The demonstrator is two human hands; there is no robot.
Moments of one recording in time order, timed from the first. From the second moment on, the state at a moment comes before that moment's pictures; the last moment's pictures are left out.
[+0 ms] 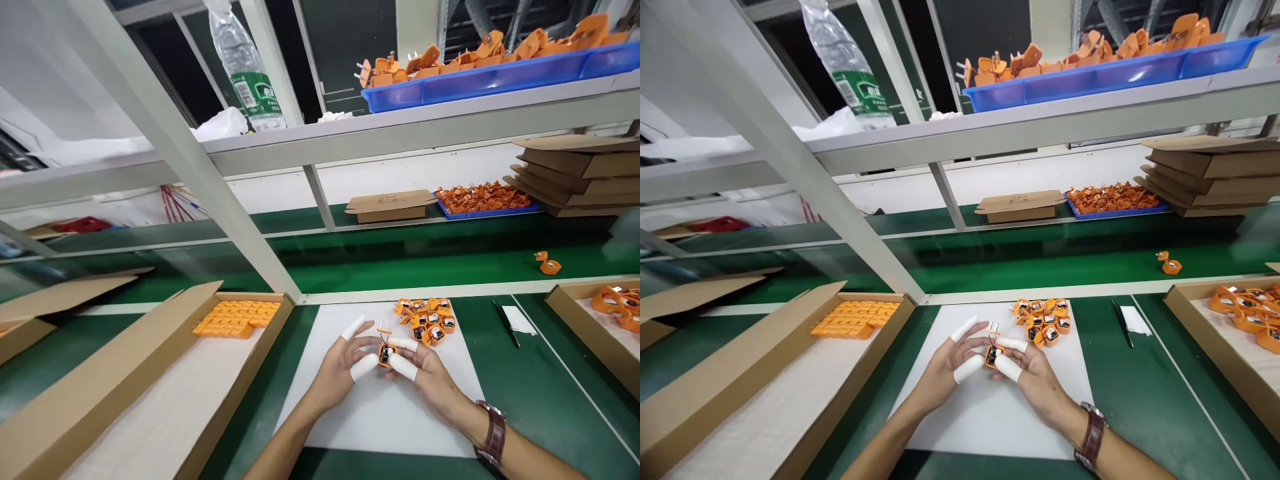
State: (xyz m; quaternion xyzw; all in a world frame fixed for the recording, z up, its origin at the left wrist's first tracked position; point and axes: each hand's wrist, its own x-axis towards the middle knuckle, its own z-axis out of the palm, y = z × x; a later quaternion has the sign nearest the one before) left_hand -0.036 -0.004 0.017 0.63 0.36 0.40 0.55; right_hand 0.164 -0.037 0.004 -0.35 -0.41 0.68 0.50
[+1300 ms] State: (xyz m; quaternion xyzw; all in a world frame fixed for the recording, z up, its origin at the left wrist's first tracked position) left_hand -0.020 -0.016 -0.011 0.56 0.45 0.44 0.53; right_hand 0.169 -0.042 0.002 -0.33 -0.80 0.14 0.48
